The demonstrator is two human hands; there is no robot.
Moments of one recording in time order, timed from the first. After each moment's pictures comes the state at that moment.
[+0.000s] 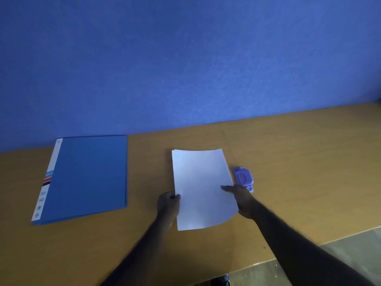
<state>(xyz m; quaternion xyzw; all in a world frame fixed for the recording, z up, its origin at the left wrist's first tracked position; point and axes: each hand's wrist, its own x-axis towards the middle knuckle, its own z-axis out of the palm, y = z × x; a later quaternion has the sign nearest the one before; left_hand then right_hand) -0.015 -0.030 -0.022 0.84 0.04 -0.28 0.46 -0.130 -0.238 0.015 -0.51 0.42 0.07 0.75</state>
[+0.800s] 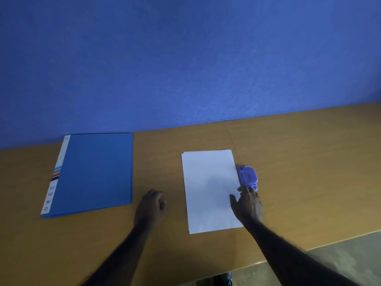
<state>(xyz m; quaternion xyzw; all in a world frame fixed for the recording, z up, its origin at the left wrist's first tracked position) 0.005 0.048 -0.041 0.93 -0.25 -0.11 0.23 -0.153 -0.215 -0.027 -0.86 0.46 -0.02 0.20</state>
